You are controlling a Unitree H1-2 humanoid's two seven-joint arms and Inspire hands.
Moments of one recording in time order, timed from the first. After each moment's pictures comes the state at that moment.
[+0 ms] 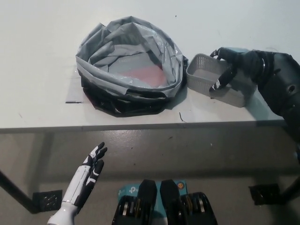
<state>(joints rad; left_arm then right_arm) -0.02 0.17 -0.09 0.04 0.14 -0.15 -0.08 -1.21 -0.27 0.50 1.22 -0.59 -0.01 0.30</state>
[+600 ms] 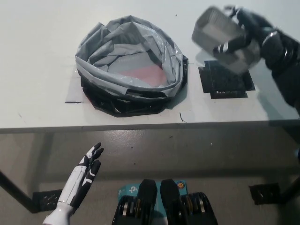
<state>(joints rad) -0.02 0.19 -0.08 0.04 0.14 -0.15 -0.08 -1.24 -0.32 0.30 1.16 -0.53 -0.07 0.07</state>
